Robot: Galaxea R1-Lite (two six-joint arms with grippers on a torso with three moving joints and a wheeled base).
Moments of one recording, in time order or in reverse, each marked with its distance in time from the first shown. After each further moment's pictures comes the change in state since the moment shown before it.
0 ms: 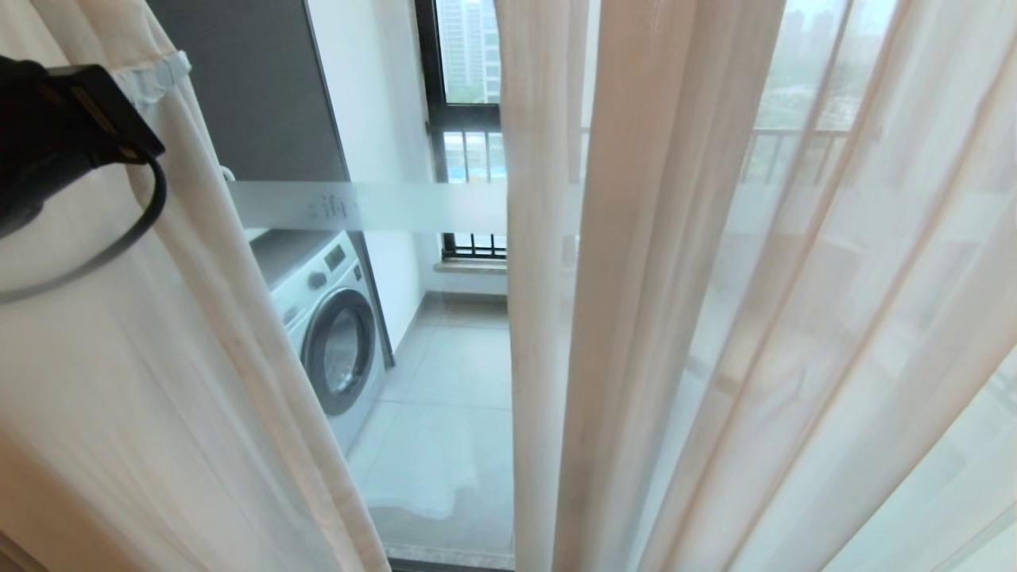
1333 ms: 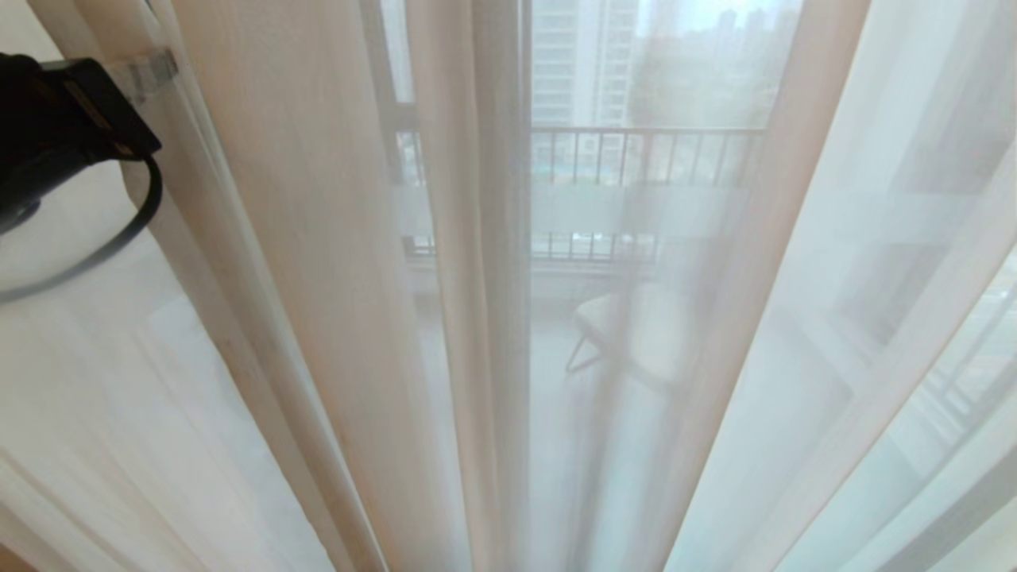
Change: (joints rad) left arm -0.014 -0.012 0.002 0.001 0.010 0.000; right arm 0.000 0.000 0.000 0.000 0.000 0.000
